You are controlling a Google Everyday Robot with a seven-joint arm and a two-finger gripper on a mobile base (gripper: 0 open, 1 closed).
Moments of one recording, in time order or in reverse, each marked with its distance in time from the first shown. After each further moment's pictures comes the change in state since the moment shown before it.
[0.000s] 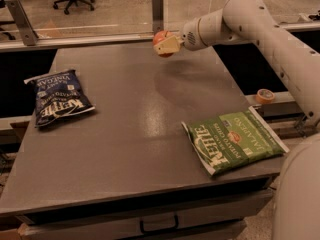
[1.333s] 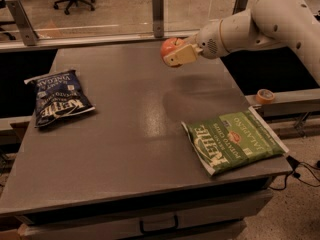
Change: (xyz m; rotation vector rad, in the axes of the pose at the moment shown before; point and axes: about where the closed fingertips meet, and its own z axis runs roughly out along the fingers) arm 0.019 0.055 -0.069 -0.118 0.018 -0.112
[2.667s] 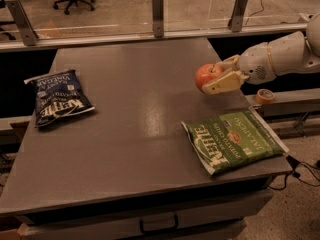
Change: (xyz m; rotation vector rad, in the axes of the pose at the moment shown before) arm 0.097 0.018 -0.086 -0.105 0.075 -0.063
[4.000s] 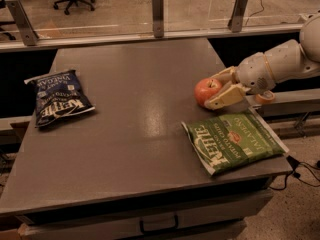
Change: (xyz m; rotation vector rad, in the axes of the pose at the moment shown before) arm 0.027 0.024 0.009 -0.138 0.054 -0.112
